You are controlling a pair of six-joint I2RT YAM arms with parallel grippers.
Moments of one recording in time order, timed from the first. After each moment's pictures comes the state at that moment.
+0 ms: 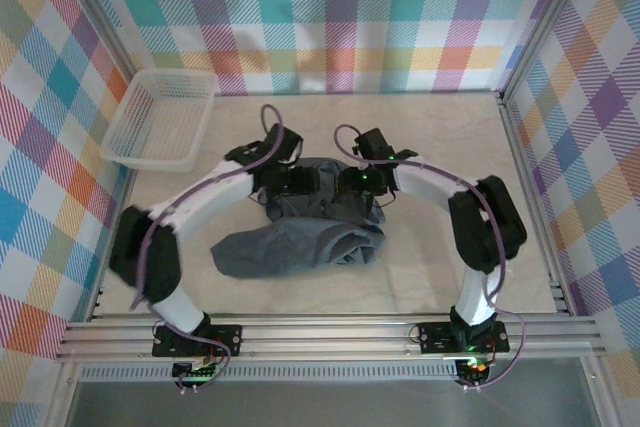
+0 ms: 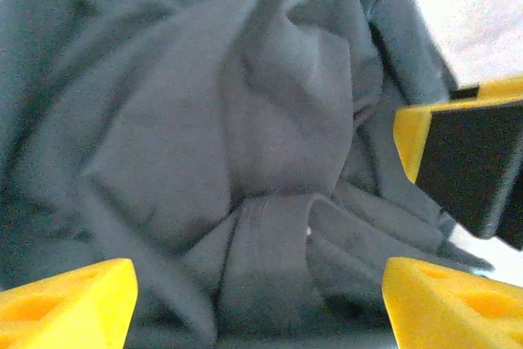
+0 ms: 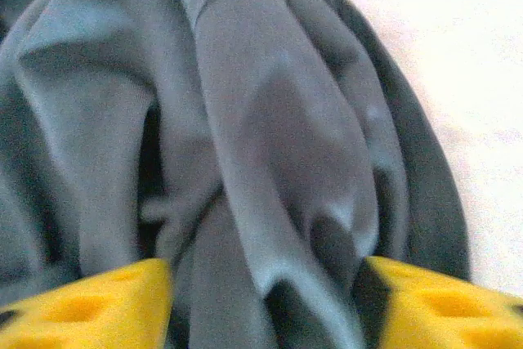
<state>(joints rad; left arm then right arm) -0.57 1.72 1.35 -0.71 0.11 -0.54 0.53 1.87 1.28 -0.47 -0.13 0.44</state>
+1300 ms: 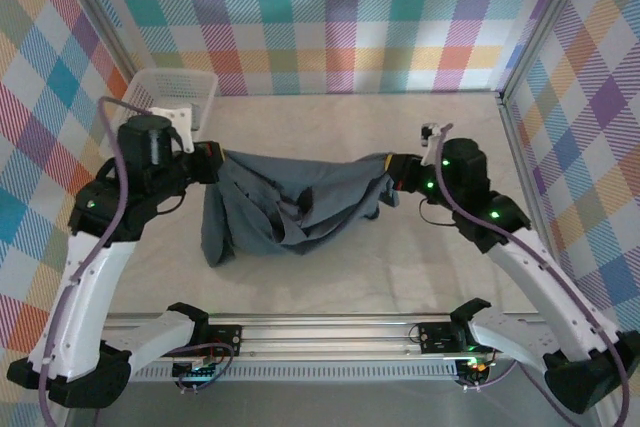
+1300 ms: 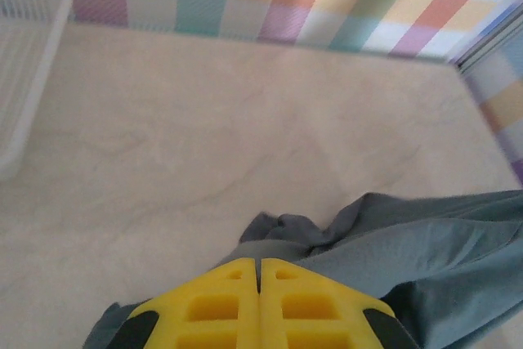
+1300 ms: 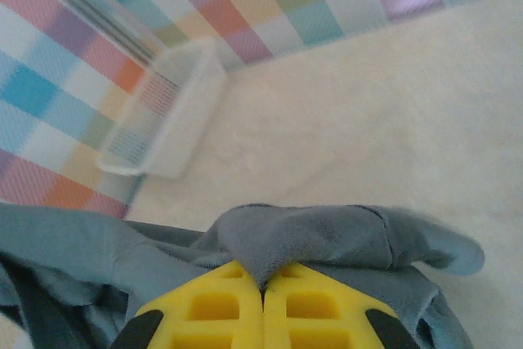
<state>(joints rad) -0.34 1.05 1.49 -1.02 0.00 -0.35 0.50 1.00 1.01 -0.47 -0.11 0.61</state>
